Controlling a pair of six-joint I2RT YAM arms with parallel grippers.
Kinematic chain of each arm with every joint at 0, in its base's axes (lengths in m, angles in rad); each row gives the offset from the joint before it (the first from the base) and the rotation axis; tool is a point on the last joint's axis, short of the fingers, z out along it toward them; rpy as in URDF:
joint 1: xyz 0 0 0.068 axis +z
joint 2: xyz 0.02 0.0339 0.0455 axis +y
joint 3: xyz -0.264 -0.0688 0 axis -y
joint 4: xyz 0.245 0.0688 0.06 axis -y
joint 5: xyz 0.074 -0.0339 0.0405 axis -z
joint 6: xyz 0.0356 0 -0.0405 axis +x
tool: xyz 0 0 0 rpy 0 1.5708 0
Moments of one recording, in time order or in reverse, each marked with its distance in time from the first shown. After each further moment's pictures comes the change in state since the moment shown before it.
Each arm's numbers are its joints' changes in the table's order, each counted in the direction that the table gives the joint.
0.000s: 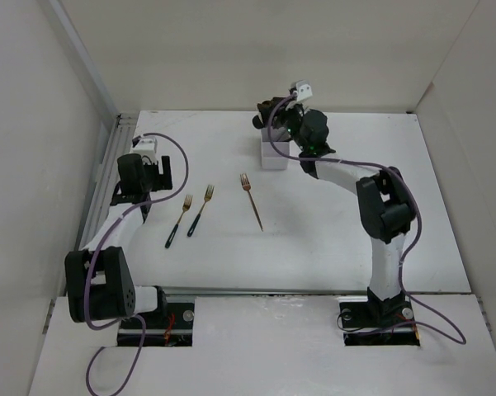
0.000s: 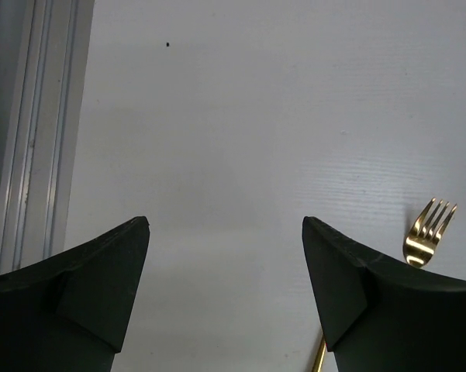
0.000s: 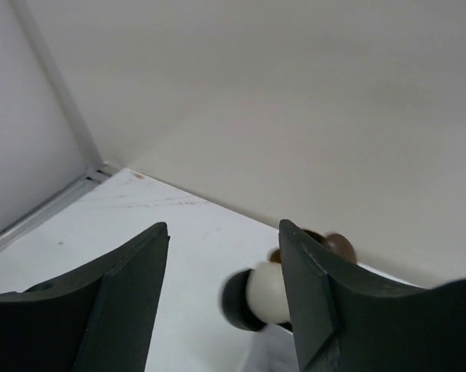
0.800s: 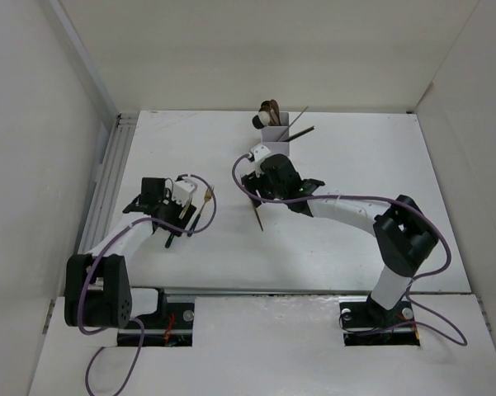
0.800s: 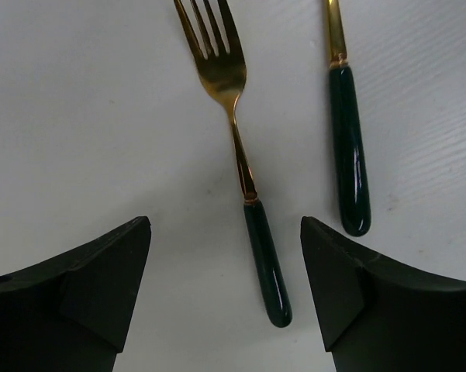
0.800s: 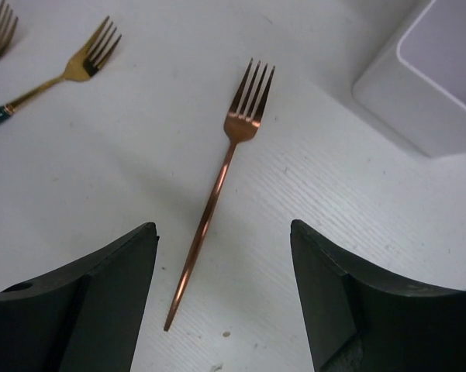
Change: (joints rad) left arm -0.129 -0.062 -0.102 -0.455 0.107 0.435; right arm 0.338 -0.338 -0.282 -0.886 0.221 -0.111
